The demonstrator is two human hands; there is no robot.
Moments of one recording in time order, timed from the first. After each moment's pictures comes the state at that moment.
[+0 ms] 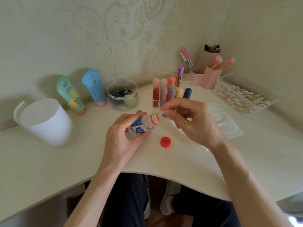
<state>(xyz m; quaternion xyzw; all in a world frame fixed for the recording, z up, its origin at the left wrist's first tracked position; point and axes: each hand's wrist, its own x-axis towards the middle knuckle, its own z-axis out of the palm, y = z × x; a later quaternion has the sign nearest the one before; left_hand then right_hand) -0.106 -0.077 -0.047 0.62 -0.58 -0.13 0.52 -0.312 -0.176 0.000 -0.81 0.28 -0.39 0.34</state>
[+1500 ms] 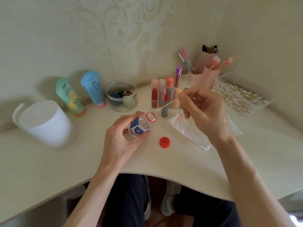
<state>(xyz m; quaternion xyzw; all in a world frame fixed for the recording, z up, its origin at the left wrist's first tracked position) -0.105 -0.077 -0.047 0.61 -0.56 -0.15 0.53 -0.321 -0.176 0.019 -0.71 0.28 -0.51 0.40</state>
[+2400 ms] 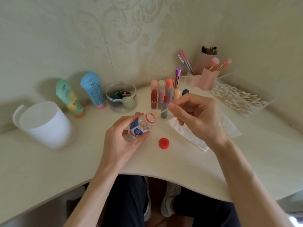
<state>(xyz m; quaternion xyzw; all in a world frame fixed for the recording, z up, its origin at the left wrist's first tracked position) -0.104 -0.078 -0.052 0.61 -0.56 -0.16 0.53 -0.318 -0.169 0.017 -0.73 0.27 -0.47 0.43</state>
